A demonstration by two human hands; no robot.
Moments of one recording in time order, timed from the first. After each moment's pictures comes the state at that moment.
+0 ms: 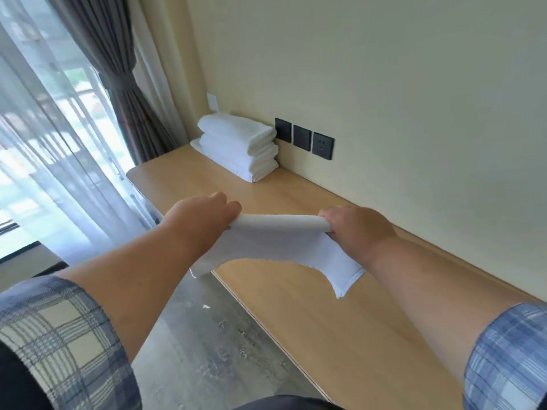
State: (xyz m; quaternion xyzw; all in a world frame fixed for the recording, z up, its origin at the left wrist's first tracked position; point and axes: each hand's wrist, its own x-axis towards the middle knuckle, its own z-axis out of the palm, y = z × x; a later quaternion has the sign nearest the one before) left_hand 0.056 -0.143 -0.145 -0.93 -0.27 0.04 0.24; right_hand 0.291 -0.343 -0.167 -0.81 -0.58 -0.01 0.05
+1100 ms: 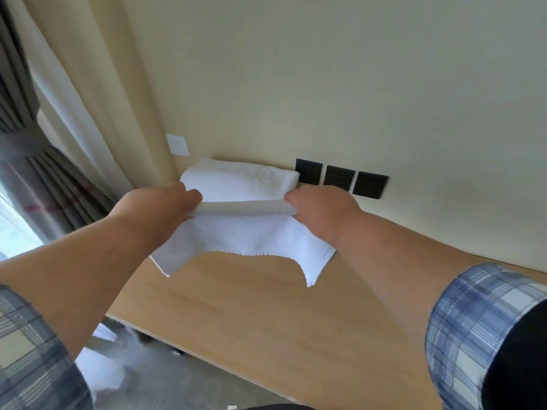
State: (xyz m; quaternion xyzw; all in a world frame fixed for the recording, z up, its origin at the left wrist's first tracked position) left_hand 0.106 0.384 -0.120 -0.97 -0.12 0.00 0.21; right_hand 0.269 0.116 -0.128 -0.88 -0.47 -0.05 -0.01
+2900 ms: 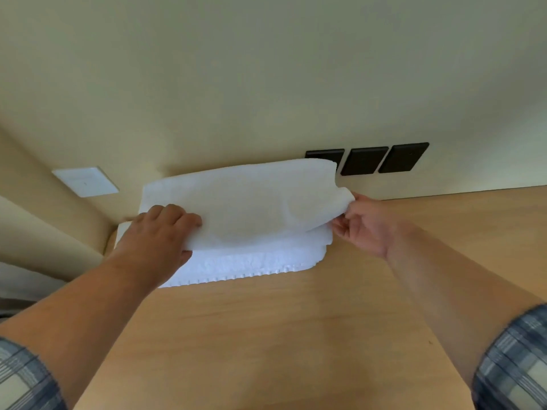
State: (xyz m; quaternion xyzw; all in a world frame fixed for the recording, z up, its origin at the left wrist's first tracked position) left_hand 0.340 0.605 -0.253 -0.98 0.15 -0.09 0.02; right_hand 0.398 0.218 -0.244 -0.55 0.20 0.23 0.78
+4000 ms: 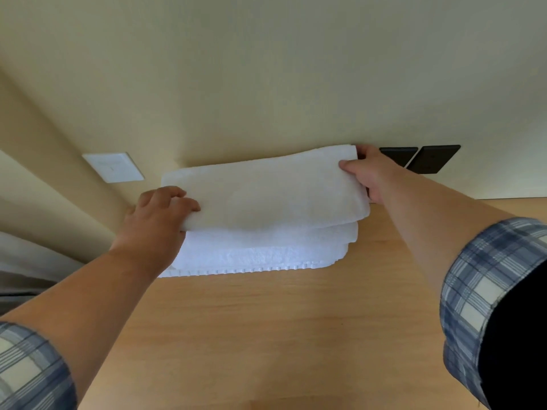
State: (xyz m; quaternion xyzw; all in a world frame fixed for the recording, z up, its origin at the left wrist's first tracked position) left_hand 0.335 0.639 -0.251 -0.99 0.01 -0.07 -0.08; right_hand 0.488 0.264 -0.224 -0.77 0.17 0.13 0.61
